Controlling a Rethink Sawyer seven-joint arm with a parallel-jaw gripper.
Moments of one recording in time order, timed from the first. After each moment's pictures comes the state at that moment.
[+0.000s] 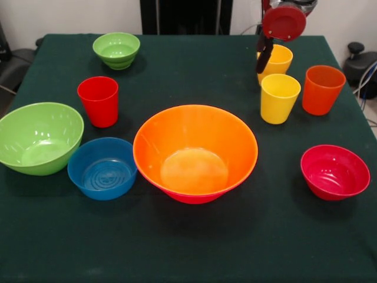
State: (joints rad) arm 0.28 -0.37 -0.64 1.30 0.53 0.90 3.09
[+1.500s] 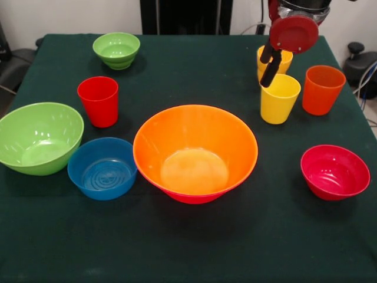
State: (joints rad) arm 0.23 -0.29 -0.66 1.11 0.55 1.00 3.09
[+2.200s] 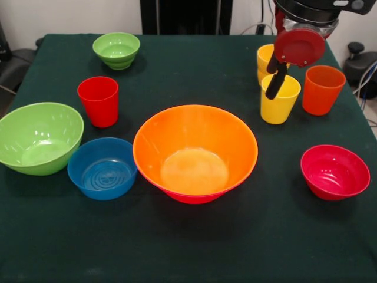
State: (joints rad) arm 0.22 -0.22 -0.70 0.99 0.60 1.08 3.15
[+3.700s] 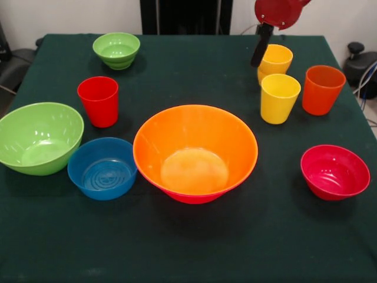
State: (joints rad) arm 0.29 -0.34 -0.72 1.27 0.64 0.90 3.21
